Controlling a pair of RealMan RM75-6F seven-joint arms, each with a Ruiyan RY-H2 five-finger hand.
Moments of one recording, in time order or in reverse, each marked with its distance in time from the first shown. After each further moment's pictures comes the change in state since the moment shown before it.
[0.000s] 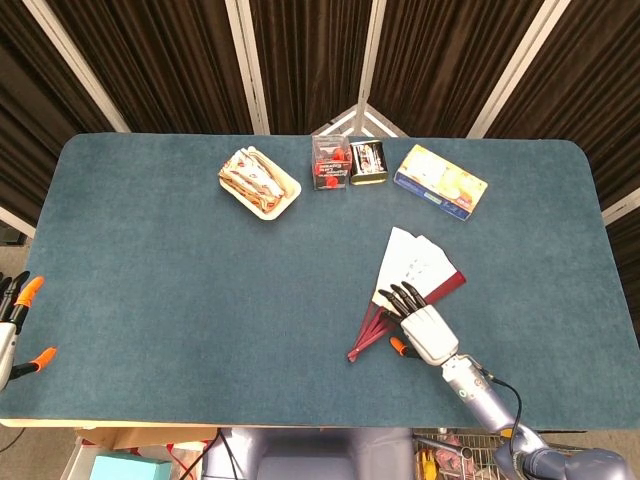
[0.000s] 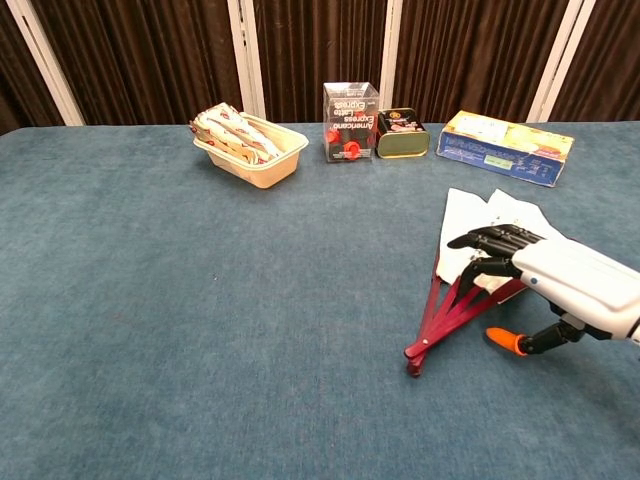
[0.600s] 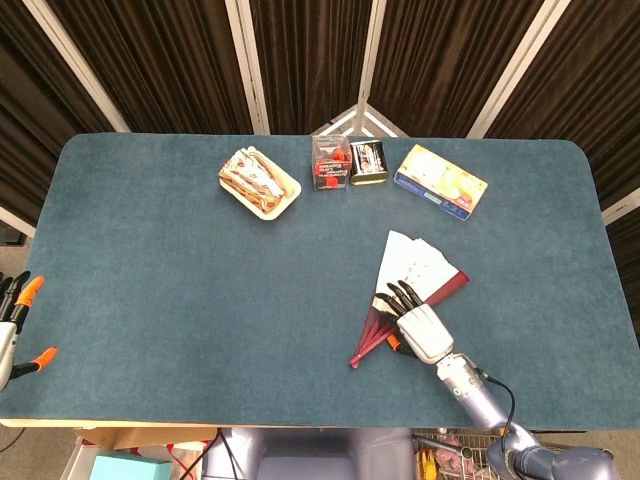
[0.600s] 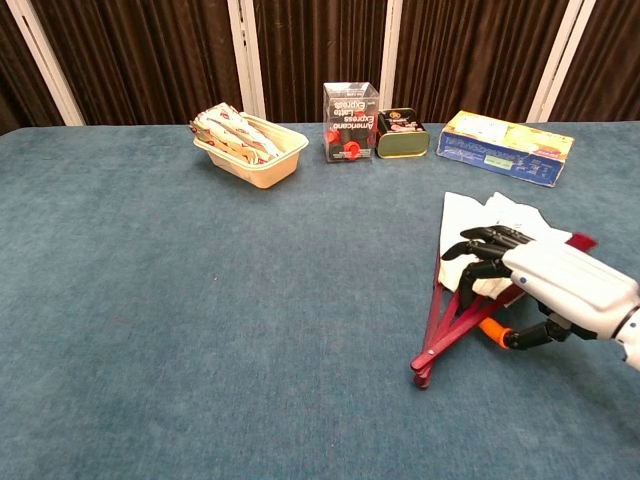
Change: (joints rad) left arm -0.002 0.002 -0.001 -0.004 -0.007 -0.008 -0.005; right arm 0.017 -0.044 -0.013 0.049 0.029 0.022 0.033
